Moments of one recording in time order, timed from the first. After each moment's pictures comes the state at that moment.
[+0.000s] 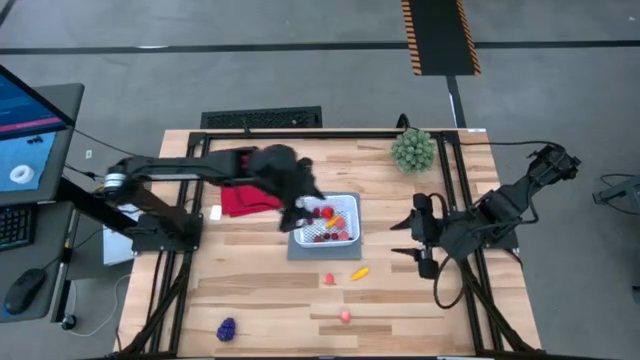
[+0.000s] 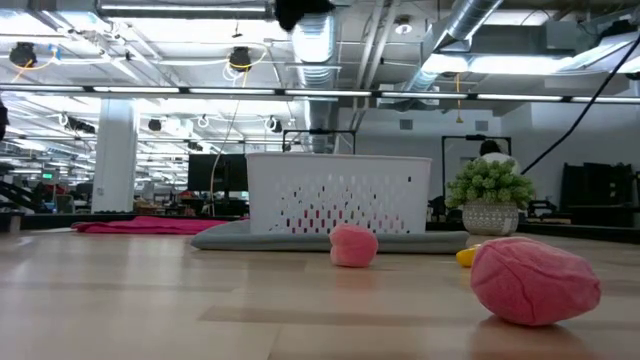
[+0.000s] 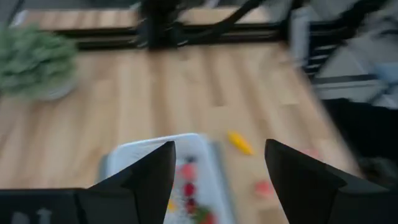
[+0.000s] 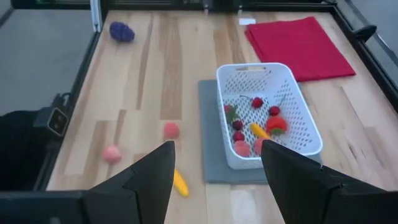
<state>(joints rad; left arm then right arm) 0.07 1.49 1.45 -0.55 0.26 0.08 0.63 1.08 1.12 -0.81 0.49 0.37</state>
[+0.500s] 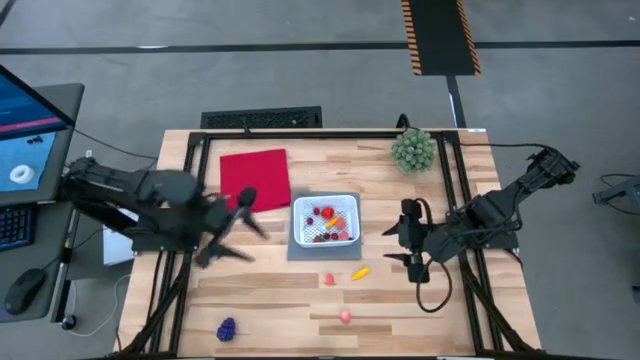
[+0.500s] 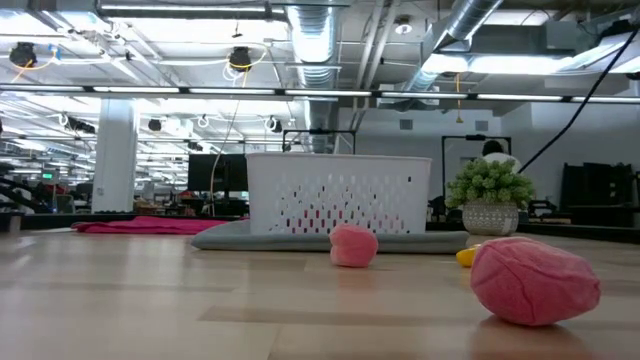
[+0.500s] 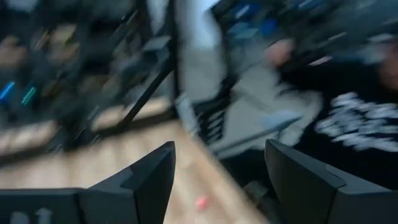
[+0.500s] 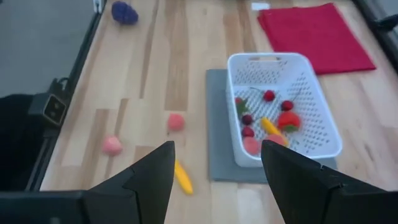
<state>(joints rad) -0.29 0.97 1.10 -0.28 0.25 0.01 0.58 1.16 1.12 -0.77 0.42 0.32</state>
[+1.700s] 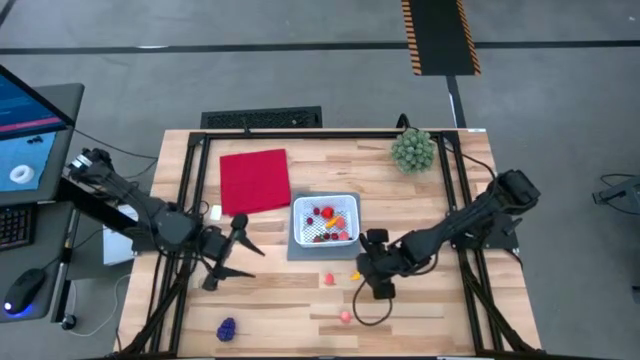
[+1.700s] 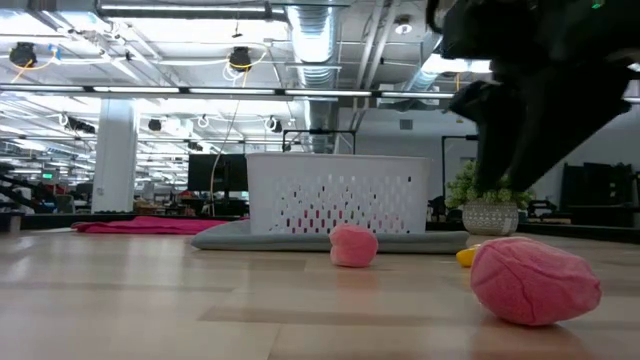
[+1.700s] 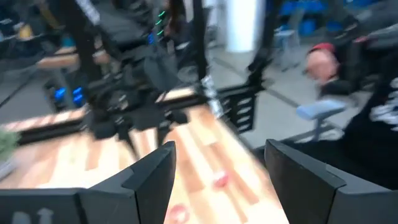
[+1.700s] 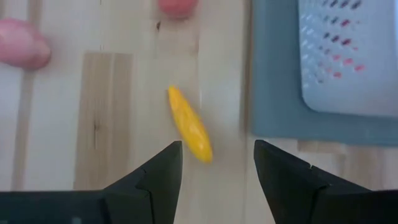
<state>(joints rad) -0.57 0.85 0.60 0.13 -0.21 0.01 0.48 1.66 1.02 -0.59 0.20 0.31</state>
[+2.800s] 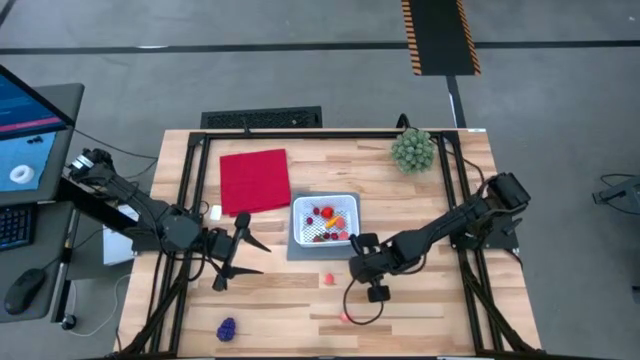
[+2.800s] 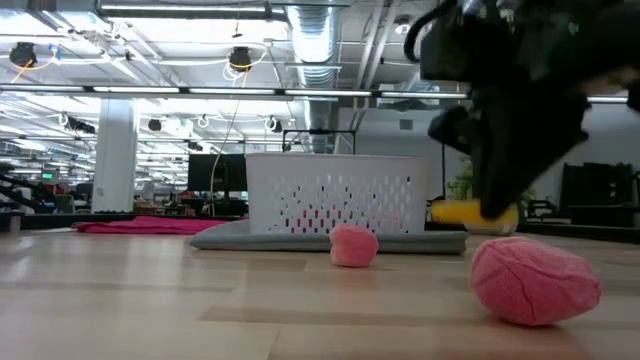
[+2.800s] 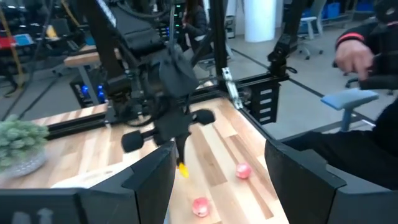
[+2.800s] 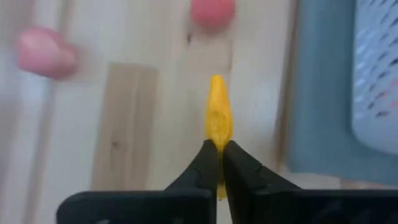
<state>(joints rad) -0.57 0.90 0.60 0.16 -0.29 0.06 0.43 1.73 1.02 -0.47 0.08 0.22</state>
